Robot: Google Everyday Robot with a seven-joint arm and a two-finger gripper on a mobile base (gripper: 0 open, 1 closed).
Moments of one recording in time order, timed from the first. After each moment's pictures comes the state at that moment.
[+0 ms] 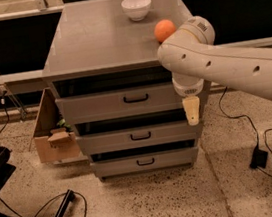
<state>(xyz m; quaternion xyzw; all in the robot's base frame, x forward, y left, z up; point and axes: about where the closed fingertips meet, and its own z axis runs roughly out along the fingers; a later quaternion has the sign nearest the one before) 0.639 -0.184 0.736 -0.67 0.72 -0.19 0.07</state>
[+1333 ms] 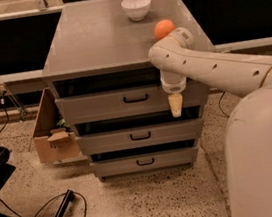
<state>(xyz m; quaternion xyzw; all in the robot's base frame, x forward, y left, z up) 0.726 -0.158 0.664 -0.67 0.73 -0.15 0.07</state>
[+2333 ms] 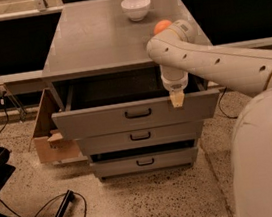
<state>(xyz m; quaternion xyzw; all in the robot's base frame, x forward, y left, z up) 0.705 -0.161 0.686 -0.67 0.73 -0.14 0.05</state>
